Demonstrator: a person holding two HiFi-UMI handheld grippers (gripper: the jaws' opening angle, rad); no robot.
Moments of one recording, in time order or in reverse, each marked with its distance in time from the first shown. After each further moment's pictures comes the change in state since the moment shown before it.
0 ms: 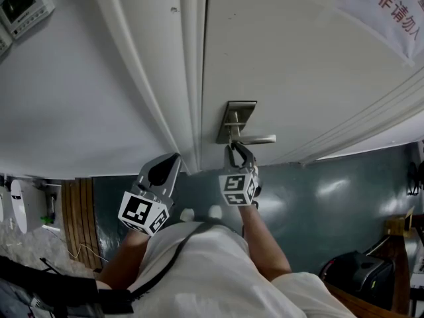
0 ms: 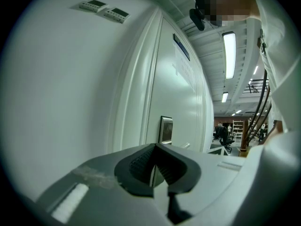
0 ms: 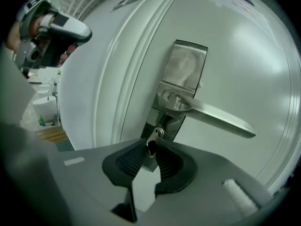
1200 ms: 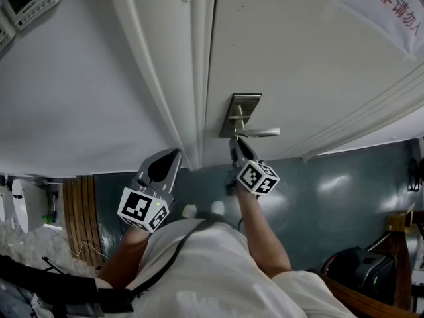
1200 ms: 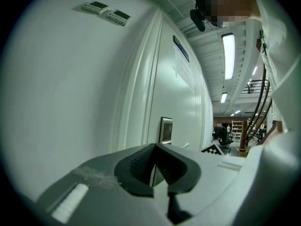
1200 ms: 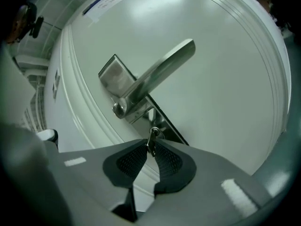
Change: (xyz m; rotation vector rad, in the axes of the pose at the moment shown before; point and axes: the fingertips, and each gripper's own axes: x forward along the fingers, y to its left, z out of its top) left arm -0.013 0.003 0.000 0.002 -0.003 -0.006; right arm -0.002 -0.011 -0.005 1.016 -0.177 0.199
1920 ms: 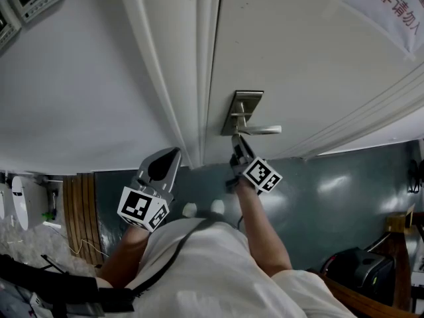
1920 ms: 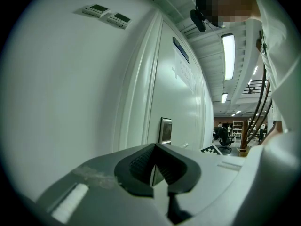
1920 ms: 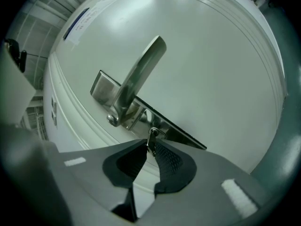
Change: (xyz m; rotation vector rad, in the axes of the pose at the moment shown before) left arm -0.009 -0.001 0.000 -0.001 -0.006 0.003; right arm 0.000 0.001 0.002 0.250 -0.058 0.068
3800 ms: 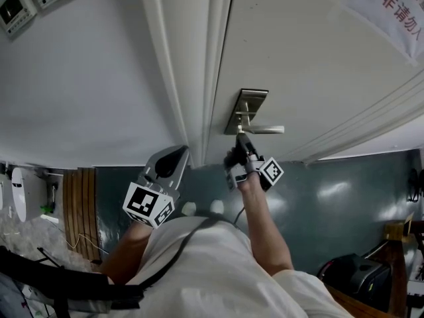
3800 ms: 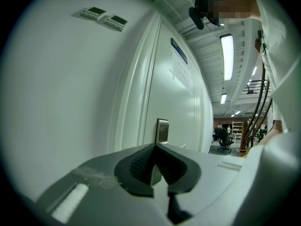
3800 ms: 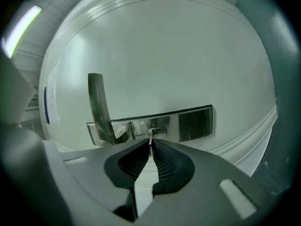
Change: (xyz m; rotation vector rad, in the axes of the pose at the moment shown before) left arm -0.001 -0.014 0.002 0.003 -0.013 -0.005; right arm 0.000 -0.022 -0.004 0.748 -0.103 0.217
